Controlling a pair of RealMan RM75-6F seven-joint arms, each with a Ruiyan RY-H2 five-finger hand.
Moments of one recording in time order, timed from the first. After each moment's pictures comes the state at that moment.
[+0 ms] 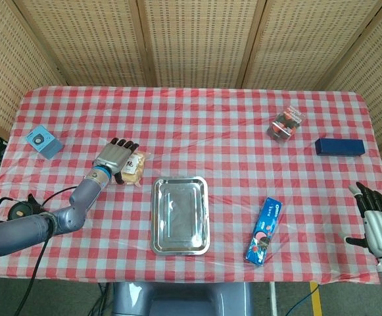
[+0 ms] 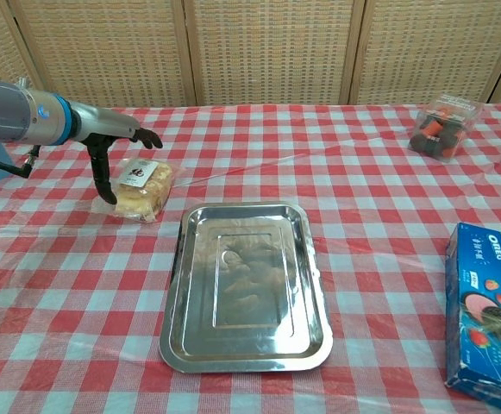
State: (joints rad) left arm -1.14 -1.45 -0.08 -1.28 0.36 0.57 0.75; right arm 0.12 -1.13 0.09 -1.48 -1.42 1.36 0.17
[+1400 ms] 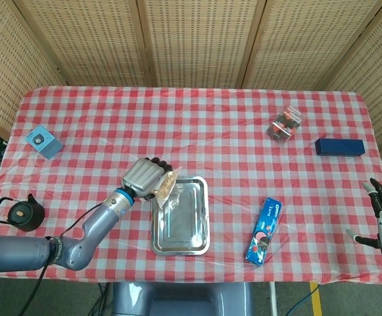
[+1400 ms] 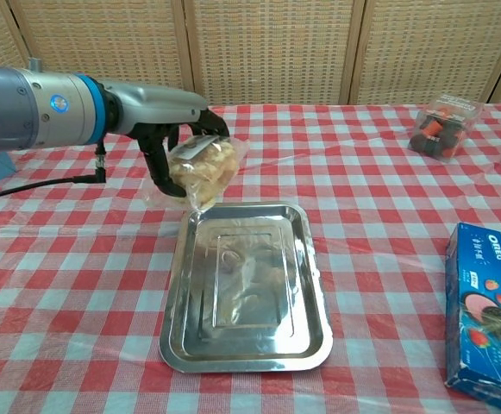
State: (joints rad) left arm -1.16 -1.40 -0.08 -1.73 0.63 0.91 0.64; right arm 0.08 -1.08 0.10 -1.52 -1.44 1.44 0.23
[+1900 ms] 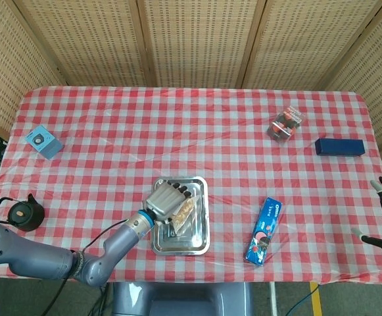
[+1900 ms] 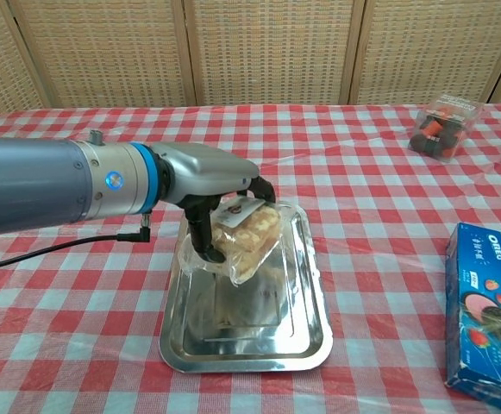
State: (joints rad) left arm -1.21 -1.57 -0.04 -1.74 0.58 0.94 0.76; right arm 0.07 -1.06 0.11 -1.53 -1.44 1.47 0.28
